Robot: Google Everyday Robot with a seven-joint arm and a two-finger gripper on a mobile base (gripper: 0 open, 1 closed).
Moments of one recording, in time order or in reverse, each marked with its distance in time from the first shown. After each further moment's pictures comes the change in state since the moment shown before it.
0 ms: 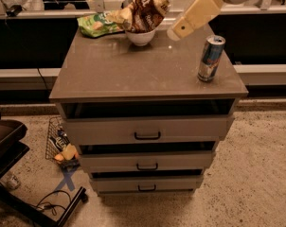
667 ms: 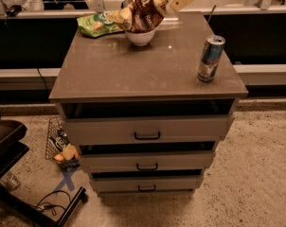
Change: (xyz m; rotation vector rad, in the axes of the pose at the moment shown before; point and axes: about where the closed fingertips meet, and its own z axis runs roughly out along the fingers) arm 0.013 -0.105 0.072 0.109 0.079 0.070
